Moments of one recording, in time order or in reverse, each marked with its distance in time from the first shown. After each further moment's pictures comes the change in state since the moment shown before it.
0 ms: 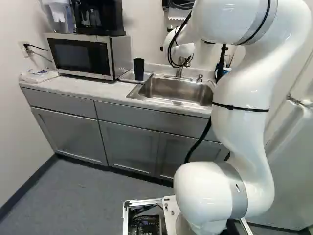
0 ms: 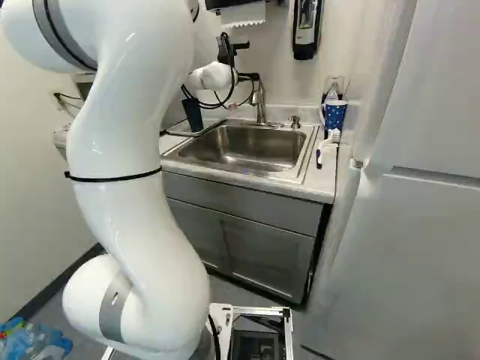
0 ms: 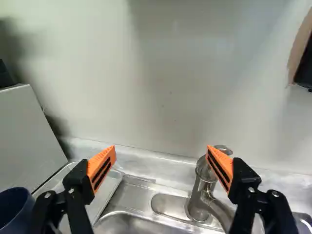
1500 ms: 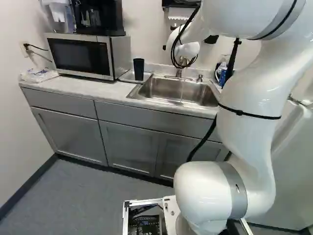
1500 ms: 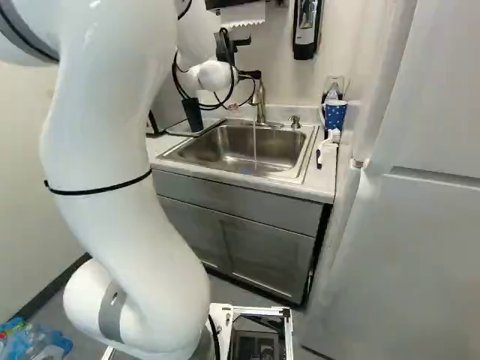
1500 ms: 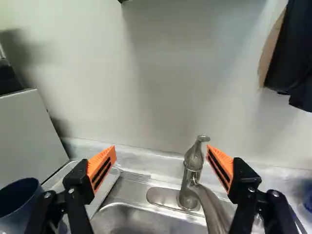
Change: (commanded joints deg) arm -1.2 7.6 8.7 0.0 2.0 0.0
